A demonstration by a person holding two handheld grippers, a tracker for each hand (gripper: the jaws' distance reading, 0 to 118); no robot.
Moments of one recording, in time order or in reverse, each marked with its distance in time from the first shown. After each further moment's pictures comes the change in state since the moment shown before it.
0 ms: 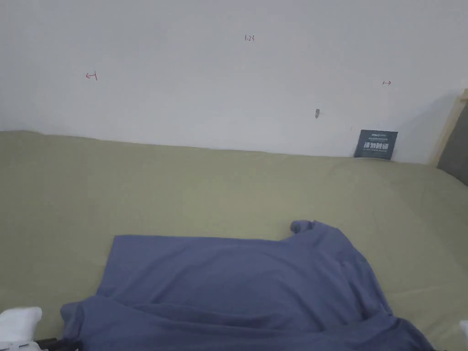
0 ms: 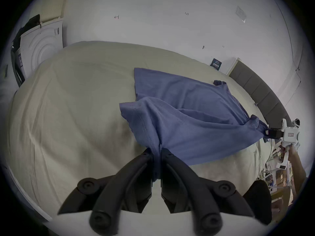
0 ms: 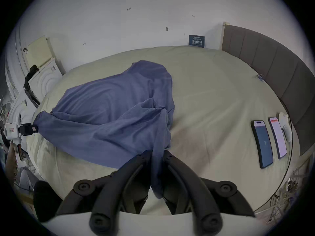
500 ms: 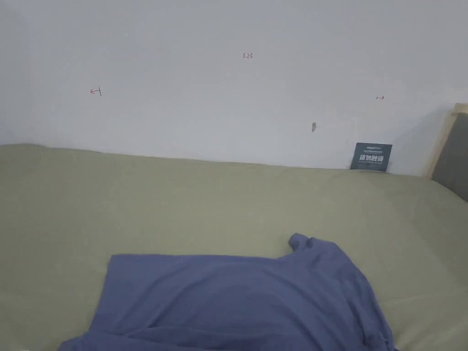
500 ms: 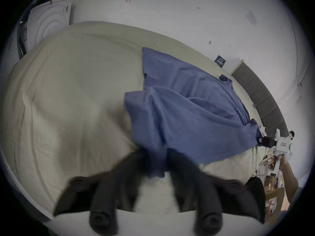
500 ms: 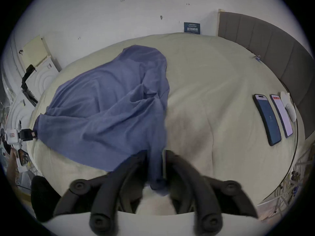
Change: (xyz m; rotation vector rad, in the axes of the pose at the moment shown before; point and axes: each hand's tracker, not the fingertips) left arm -0.033 -0.038 -0.010 -0.066 -0.023 0.123; right arm 0.012 -0.039 -0.012 -0.040 -0.012 -0.066
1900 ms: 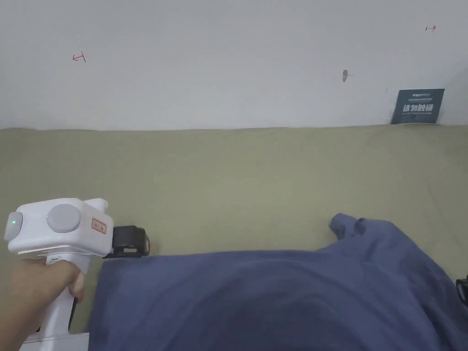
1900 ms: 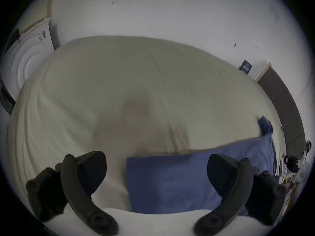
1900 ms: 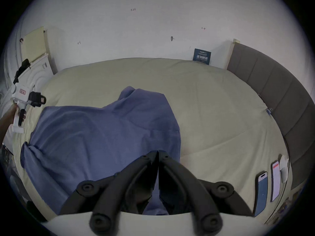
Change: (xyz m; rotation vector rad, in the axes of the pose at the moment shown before) left arm 0.059 0.274 -0.178 -0.092 0.191 -0.071; right arm -0.055 0.170 -0.083 0.120 -0.077 0.157
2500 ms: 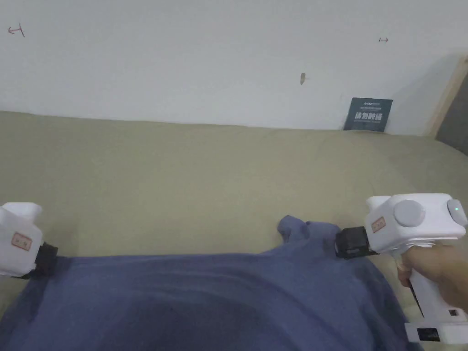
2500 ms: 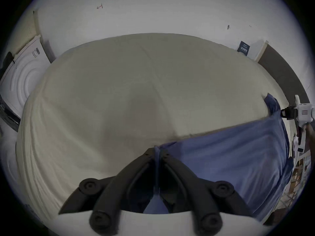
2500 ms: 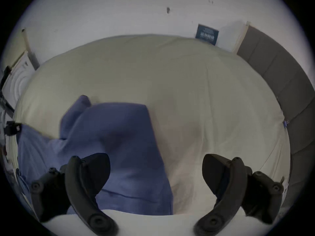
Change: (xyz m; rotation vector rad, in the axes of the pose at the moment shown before) left arm 0.014 -0.011 0.002 0.015 0.057 -0.143; right arm 0.037 0.099 -0.167 -0.293 -0.051 -0.045
